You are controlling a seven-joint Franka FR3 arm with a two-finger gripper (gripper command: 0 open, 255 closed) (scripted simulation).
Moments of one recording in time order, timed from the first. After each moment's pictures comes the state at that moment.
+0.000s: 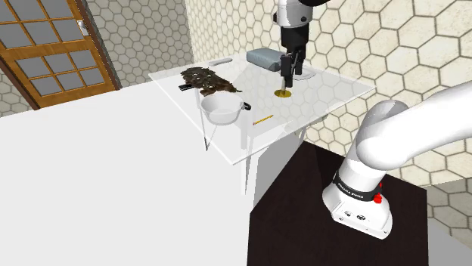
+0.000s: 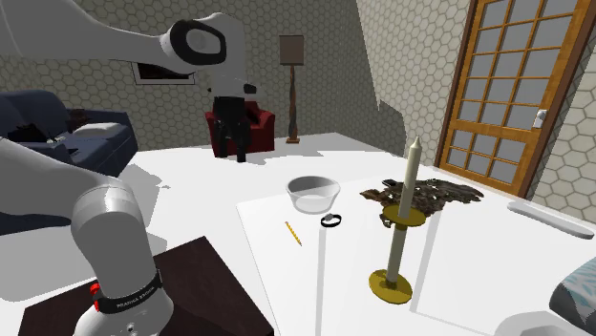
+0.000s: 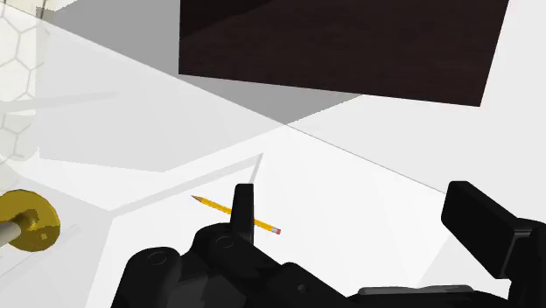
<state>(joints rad) 0.00 -0.78 0.00 -2.42 -0.11 1.53 -0.10</state>
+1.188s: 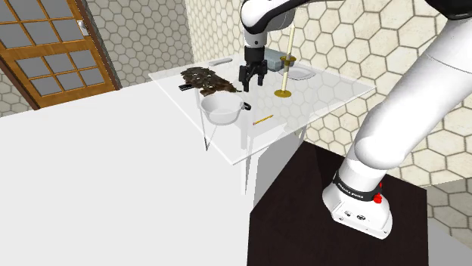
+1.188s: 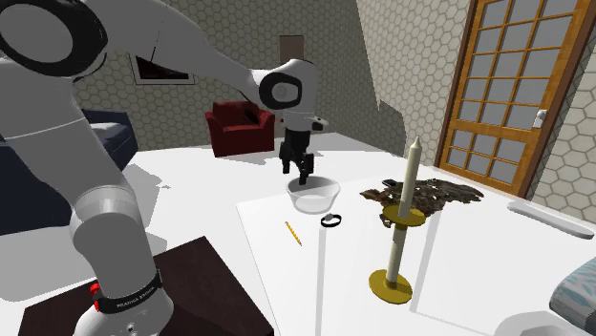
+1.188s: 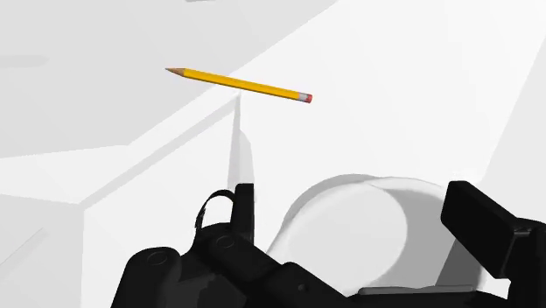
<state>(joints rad) -0.04 -0.21 -0.13 -2.21 0.03 1.93 -0.09</state>
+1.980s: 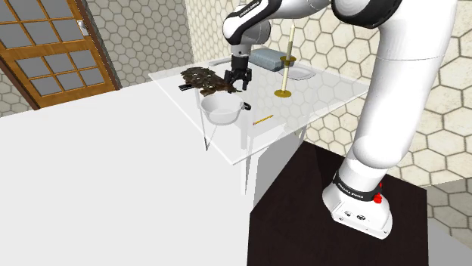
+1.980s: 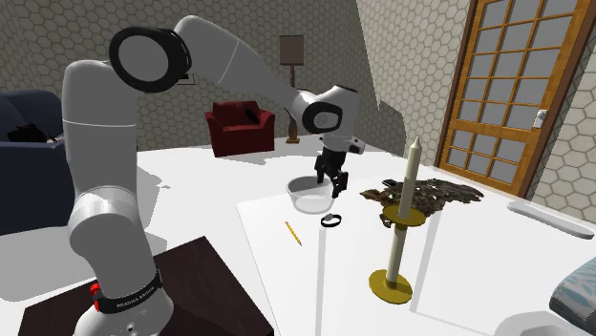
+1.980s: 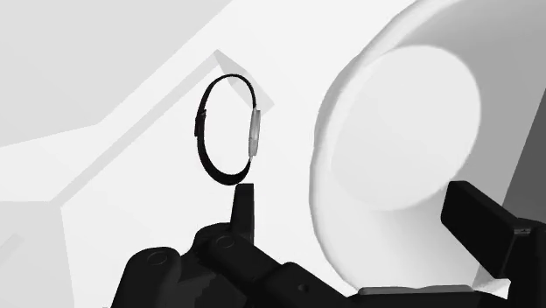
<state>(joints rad) -0.08 0.19 -0.18 -1.91 0.21 2.04 -0.15</state>
